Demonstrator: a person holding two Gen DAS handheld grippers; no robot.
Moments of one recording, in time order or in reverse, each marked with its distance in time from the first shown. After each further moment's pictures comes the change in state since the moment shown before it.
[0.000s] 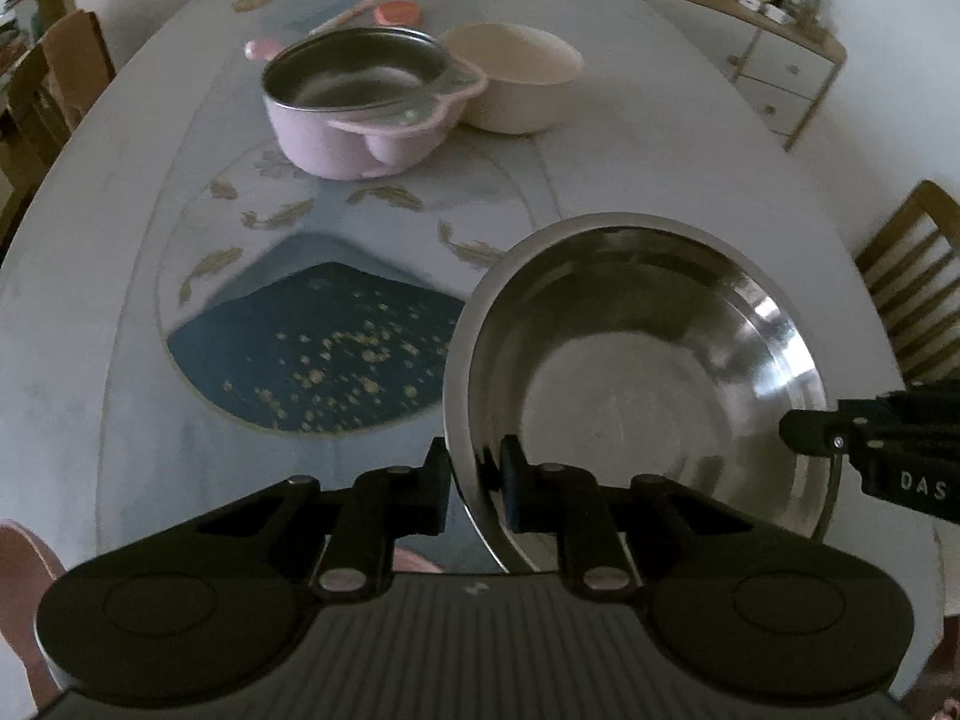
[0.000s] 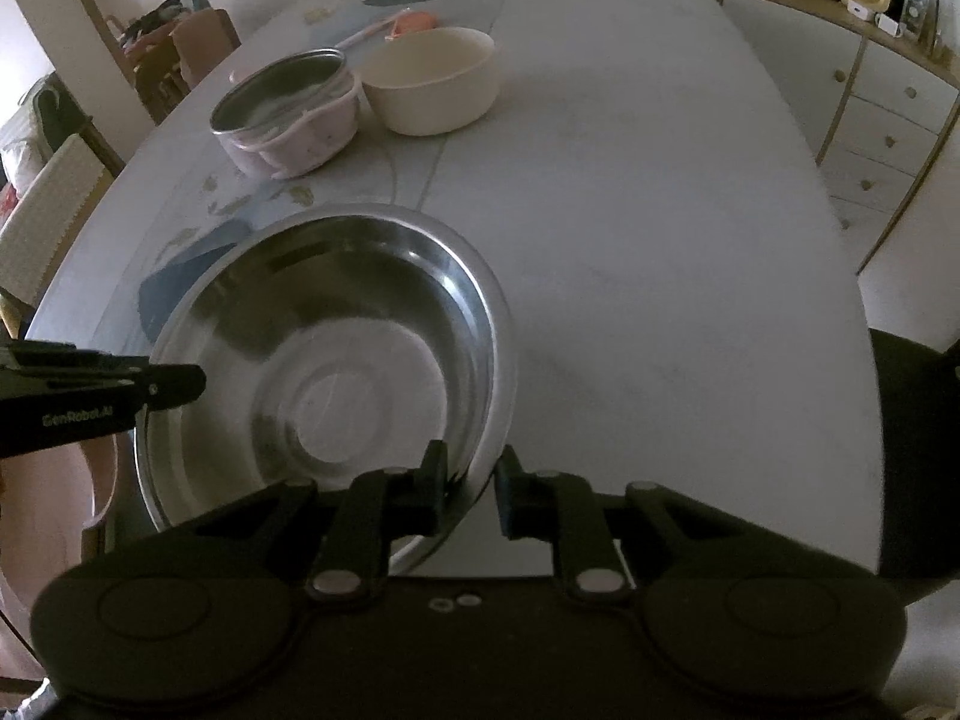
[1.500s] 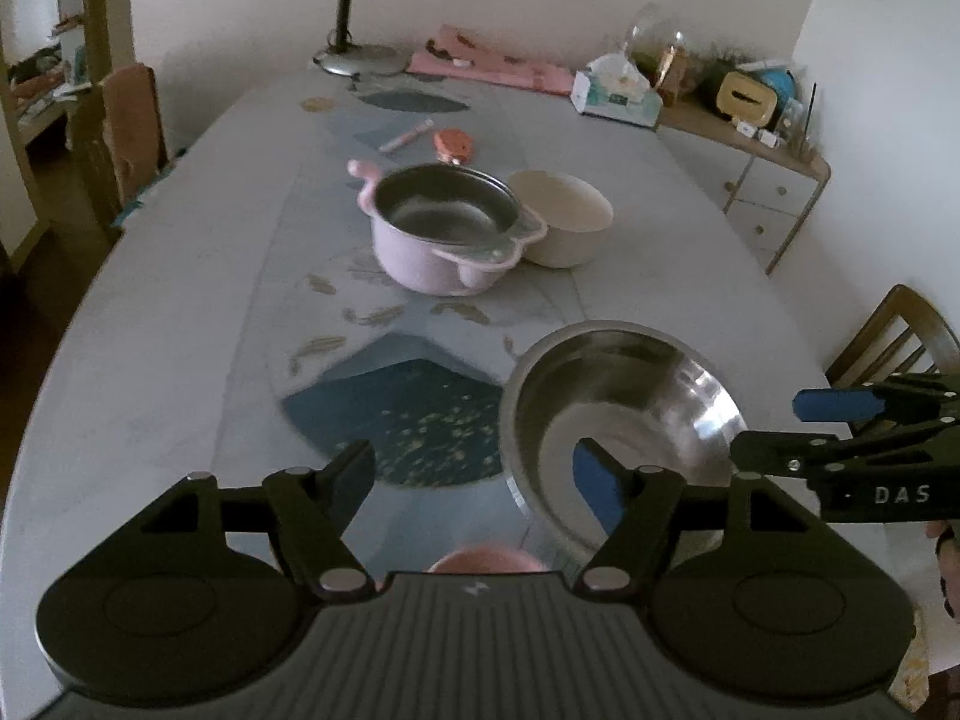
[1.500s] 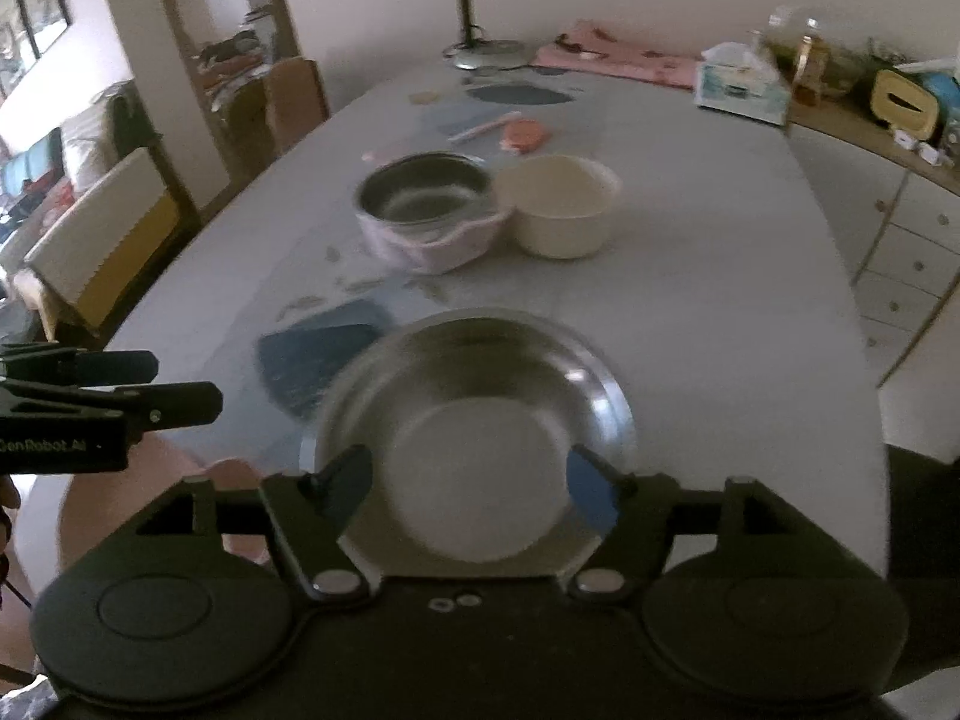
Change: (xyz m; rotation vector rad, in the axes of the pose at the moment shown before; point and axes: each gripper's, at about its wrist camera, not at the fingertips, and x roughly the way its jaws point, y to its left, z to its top) left arm -0.069 0.048 -0.010 -0.076 -0.228 -0.023; right arm -0.047 0.071 0.019 -0.123 -0.168 0.025
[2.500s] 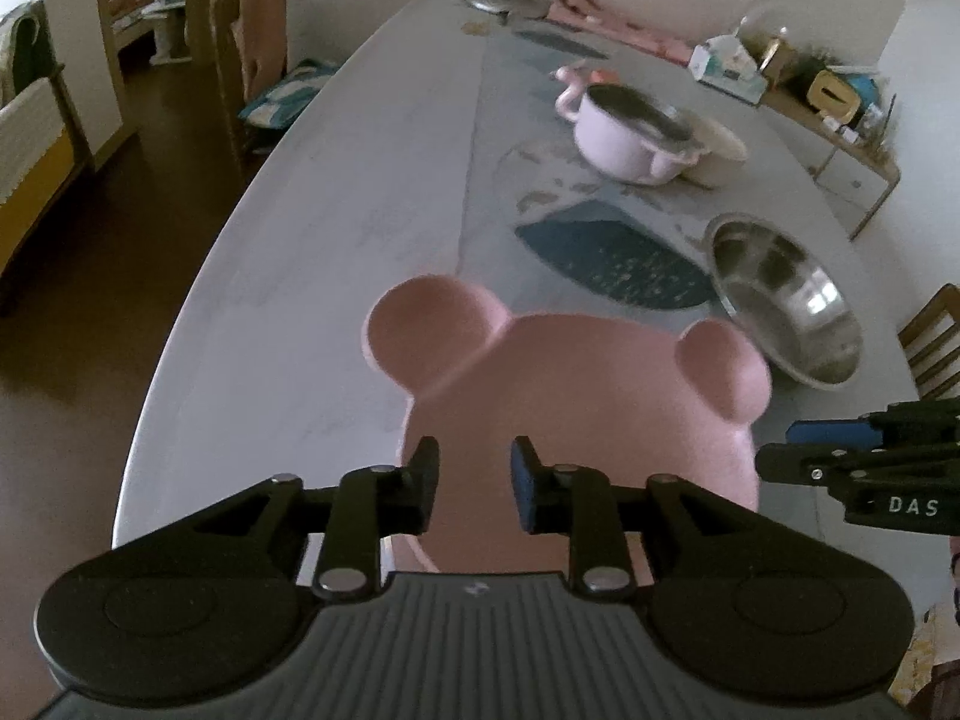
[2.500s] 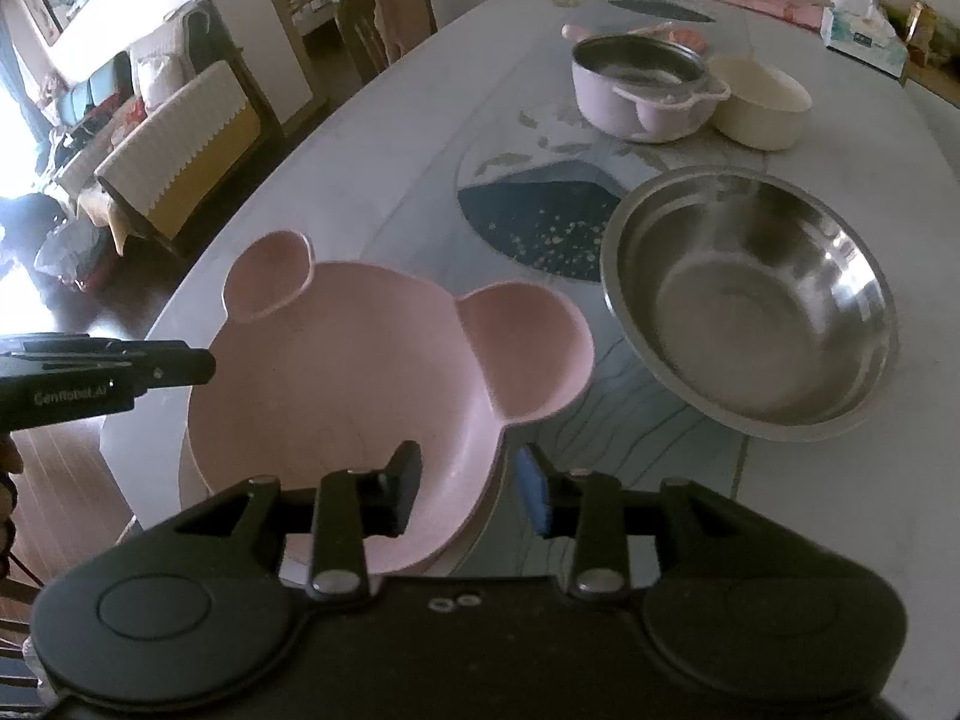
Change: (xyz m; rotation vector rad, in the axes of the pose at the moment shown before) left arm -0.084 0.124 -0.107 -0.132 0.069 0.089; right arm 0.014 0.135 -0.063 -0.058 0.143 0.132
